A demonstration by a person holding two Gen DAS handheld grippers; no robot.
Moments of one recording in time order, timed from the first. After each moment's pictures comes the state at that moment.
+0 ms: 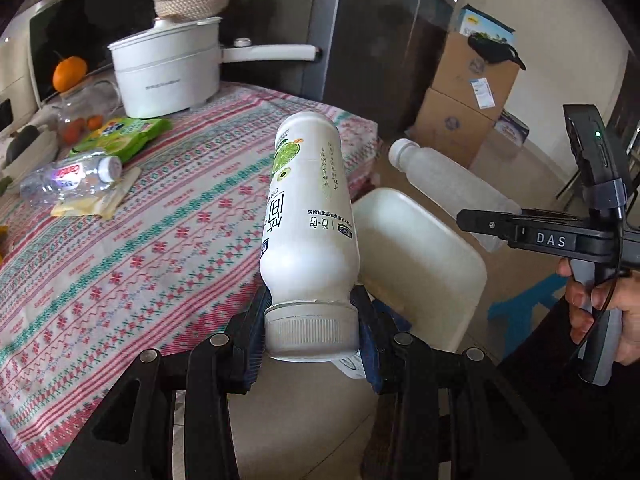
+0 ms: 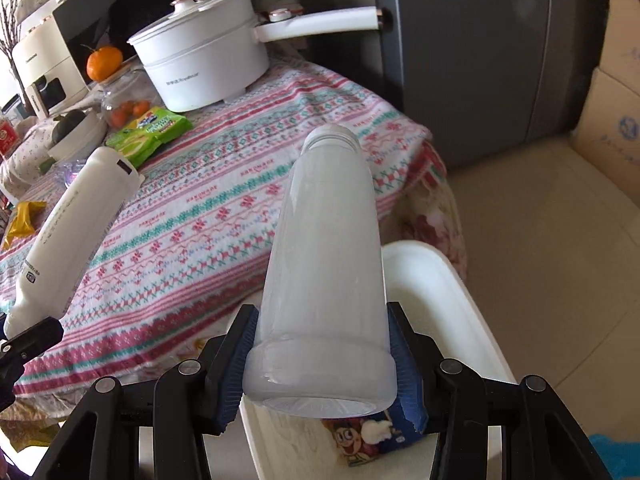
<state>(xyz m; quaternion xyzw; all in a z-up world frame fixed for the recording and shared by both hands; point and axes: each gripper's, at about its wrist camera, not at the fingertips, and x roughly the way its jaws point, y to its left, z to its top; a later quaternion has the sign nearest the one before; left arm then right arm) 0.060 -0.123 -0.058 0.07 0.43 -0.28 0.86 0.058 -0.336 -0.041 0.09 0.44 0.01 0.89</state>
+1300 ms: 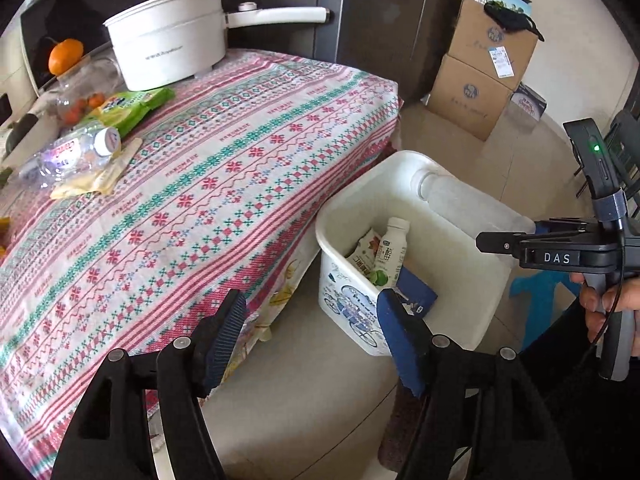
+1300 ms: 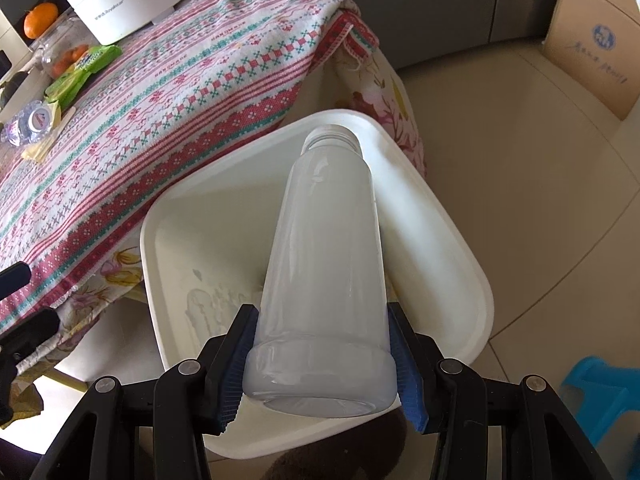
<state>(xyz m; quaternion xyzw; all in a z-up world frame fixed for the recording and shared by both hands) 0.075 -0.114 -0.085 0.10 0.47 -0.24 0.84 0.038 -0.373 -0.104 0.12 0.54 -0.02 0.84</state>
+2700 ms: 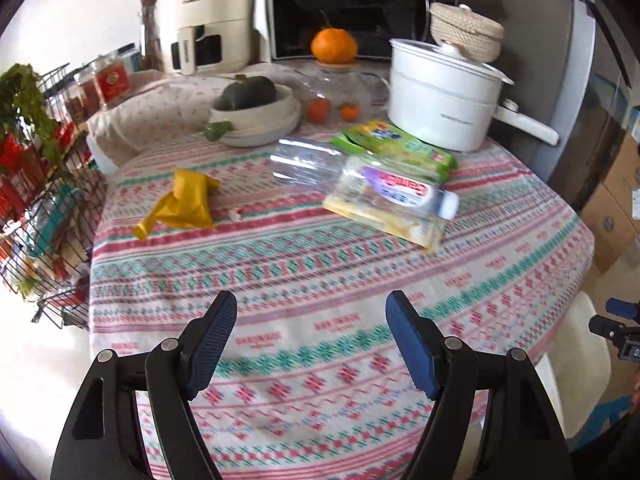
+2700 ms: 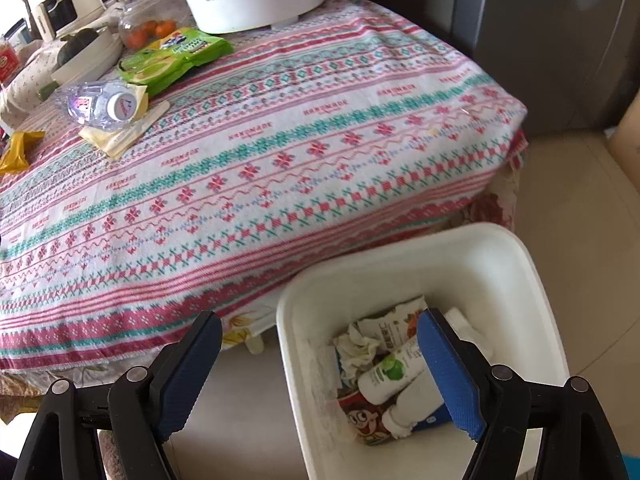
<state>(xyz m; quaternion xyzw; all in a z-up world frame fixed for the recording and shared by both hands) 0.166 0.139 -0.034 0.00 0.42 0.03 0.91 0.113 -0.254 -0.059 0.03 0.51 0.05 0.86</state>
